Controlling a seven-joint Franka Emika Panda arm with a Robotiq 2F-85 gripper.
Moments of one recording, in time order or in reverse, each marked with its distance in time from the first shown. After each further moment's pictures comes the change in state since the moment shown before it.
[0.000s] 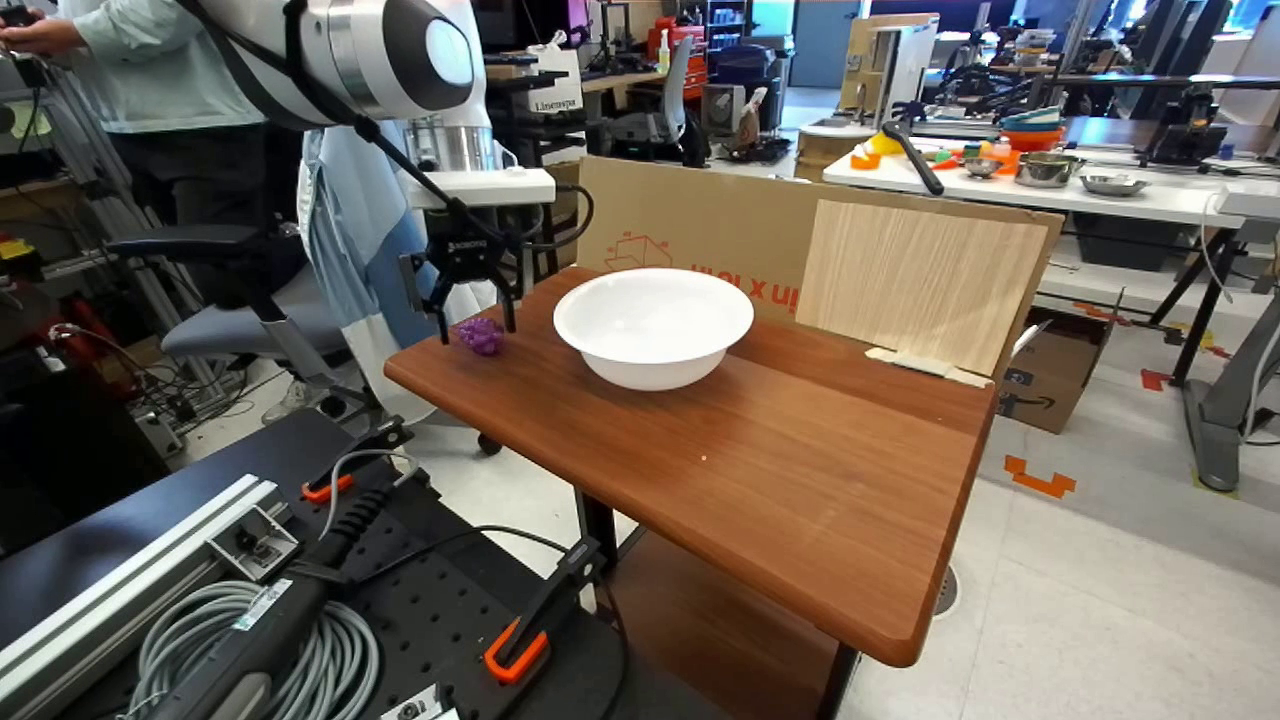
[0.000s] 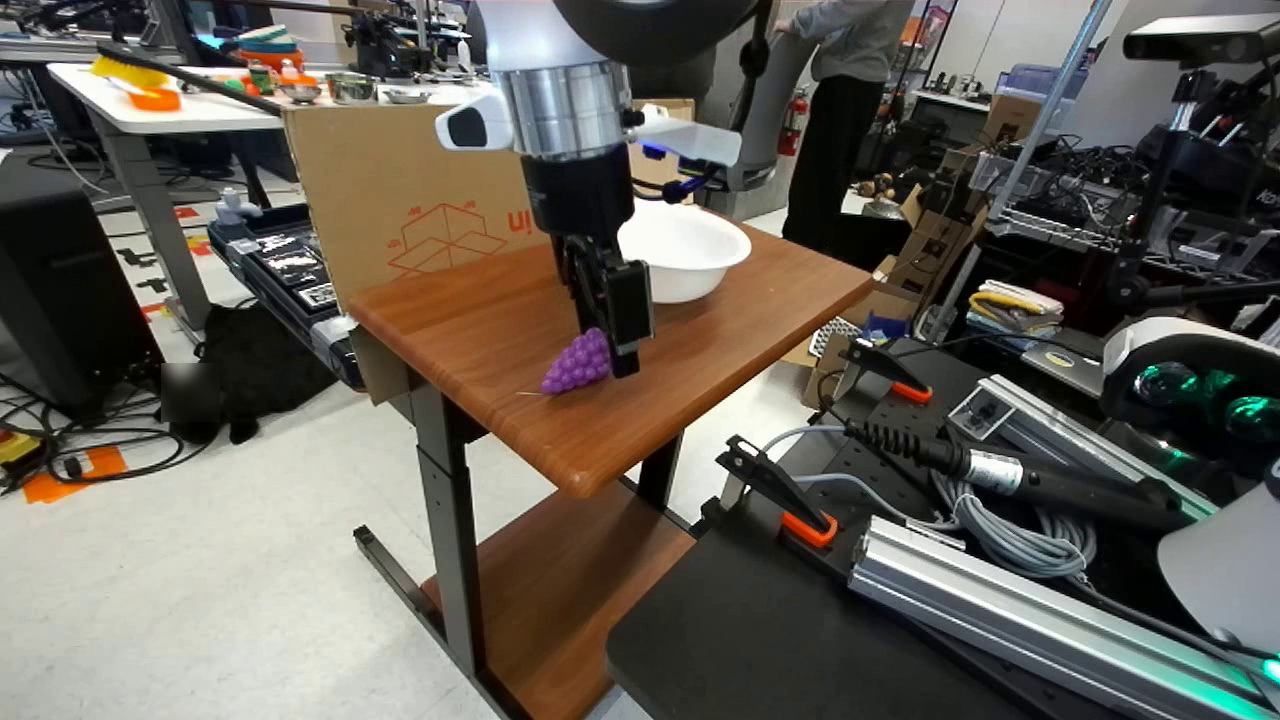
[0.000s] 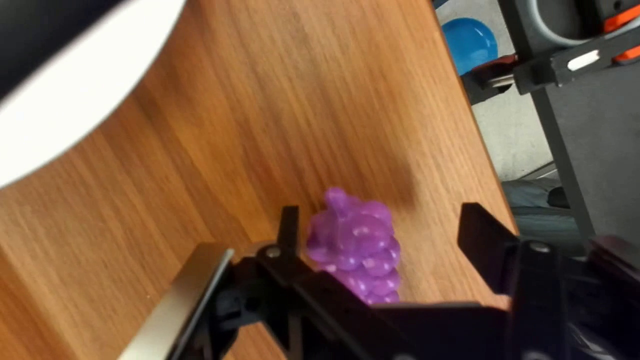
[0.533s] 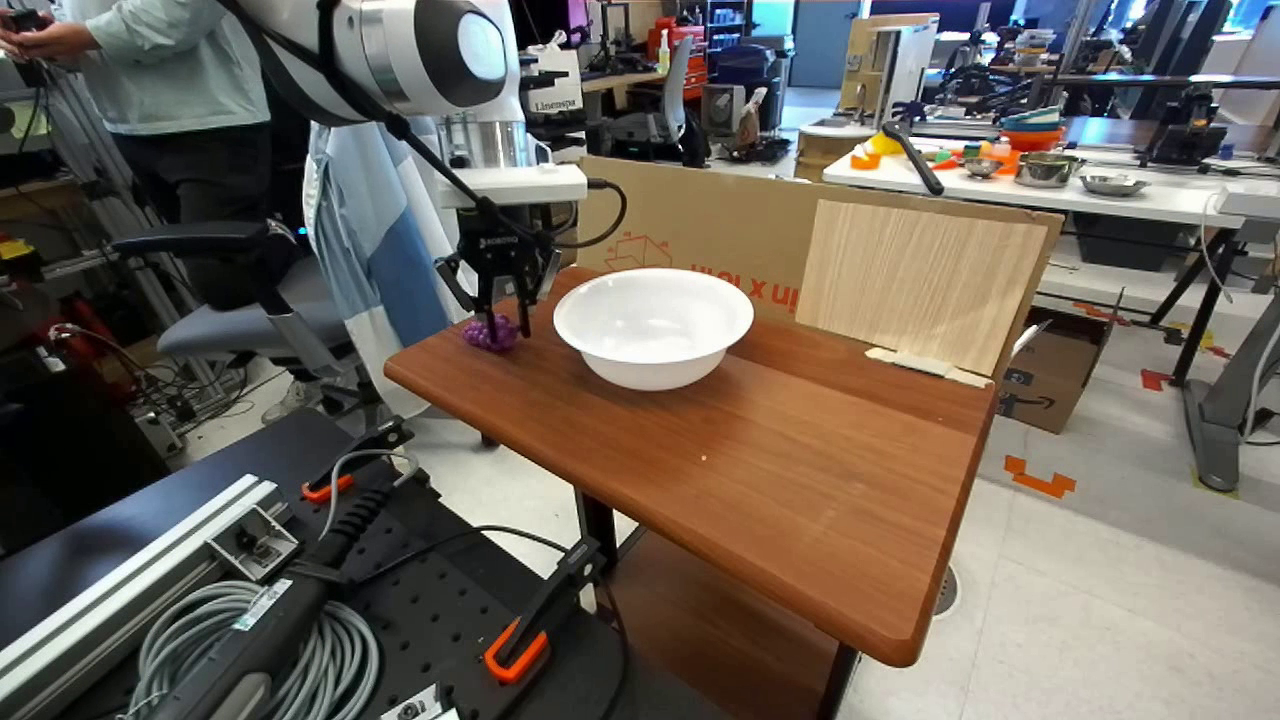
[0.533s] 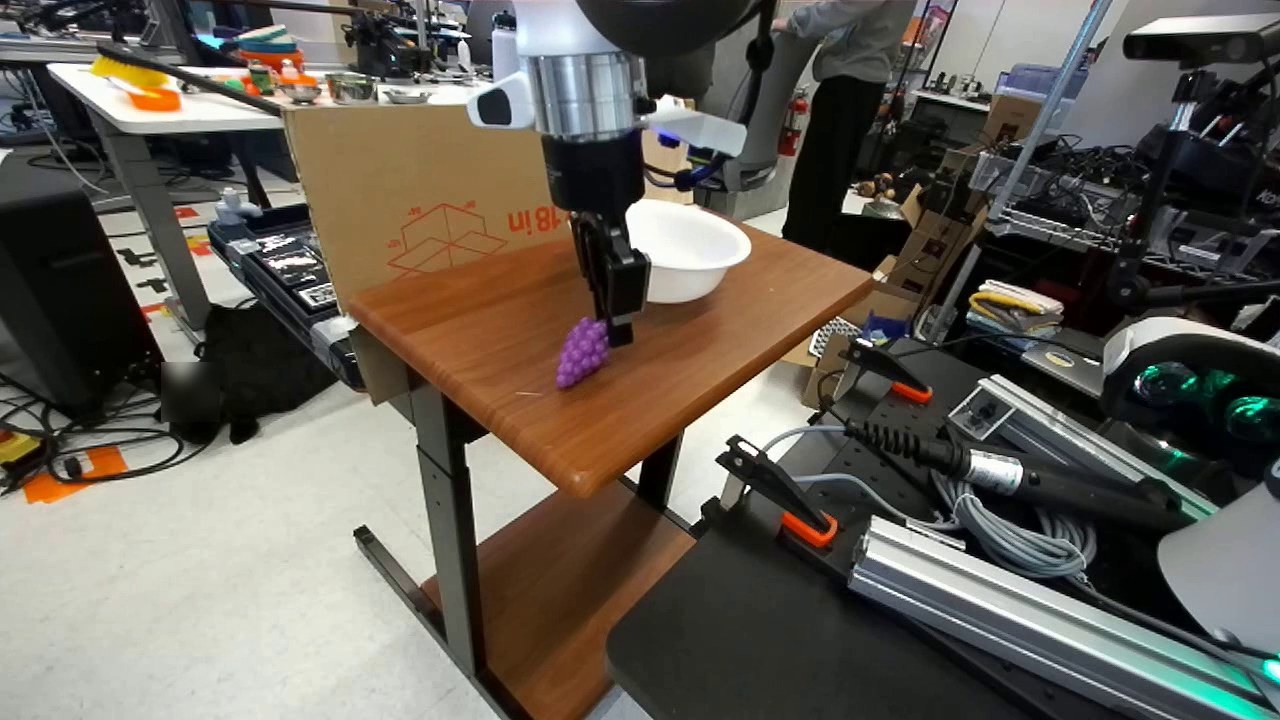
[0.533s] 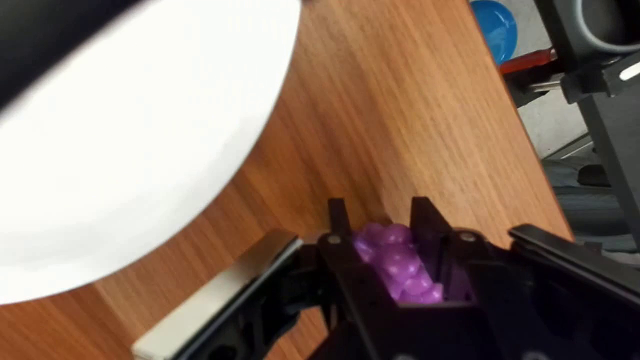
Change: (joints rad) arm -0.059 0.001 -0.009 0.013 0.007 0.029 0.009
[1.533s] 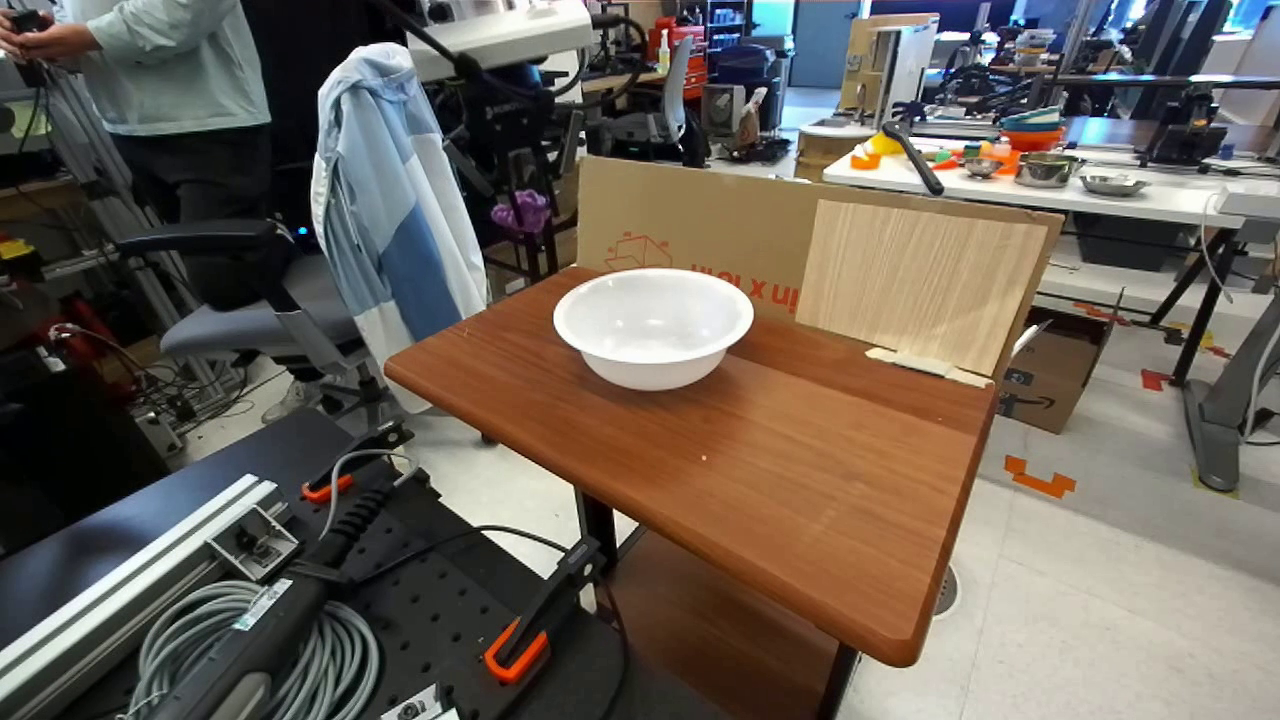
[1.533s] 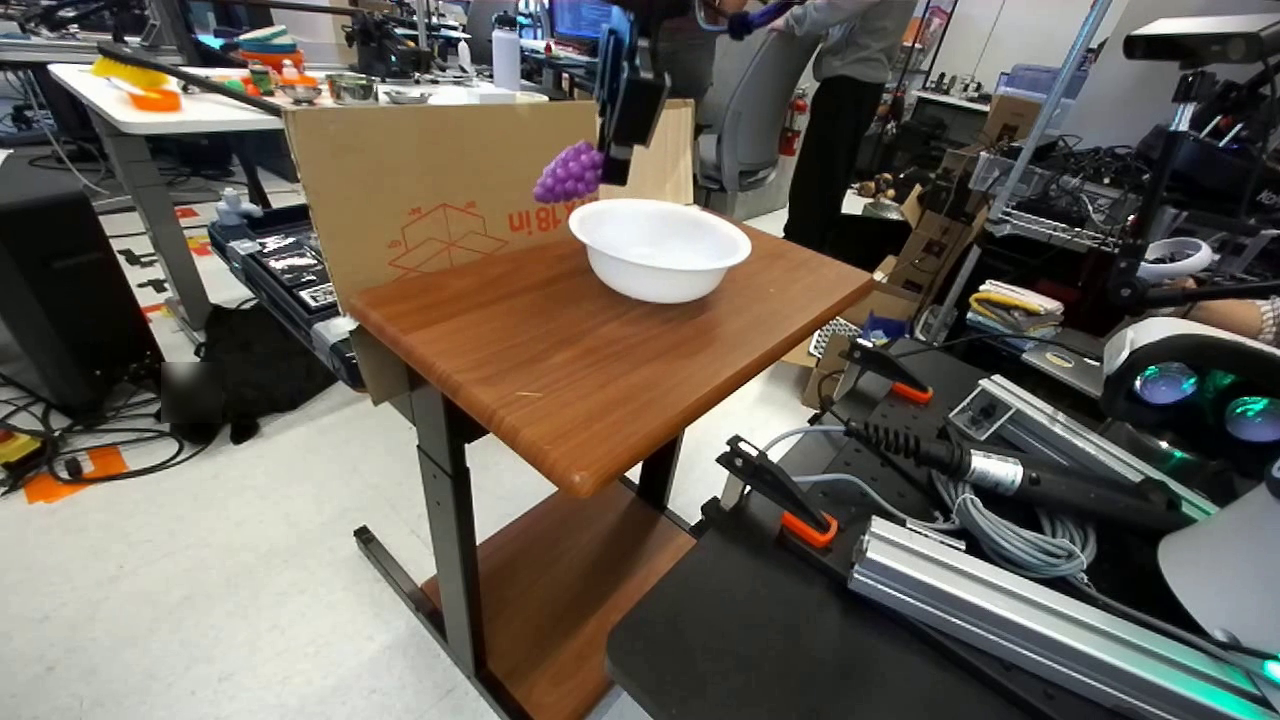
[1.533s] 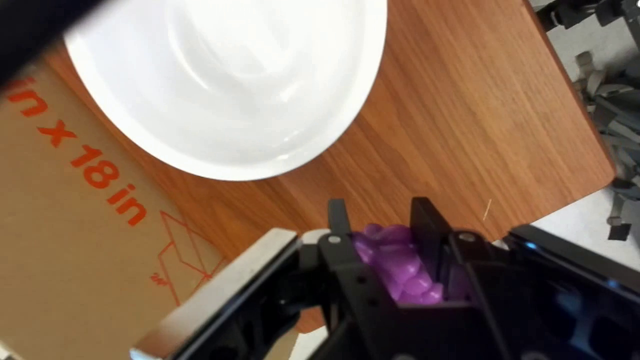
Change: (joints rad) arm -0.055 -0.332 -0.016 -0.151 0.070 0.145 0.027
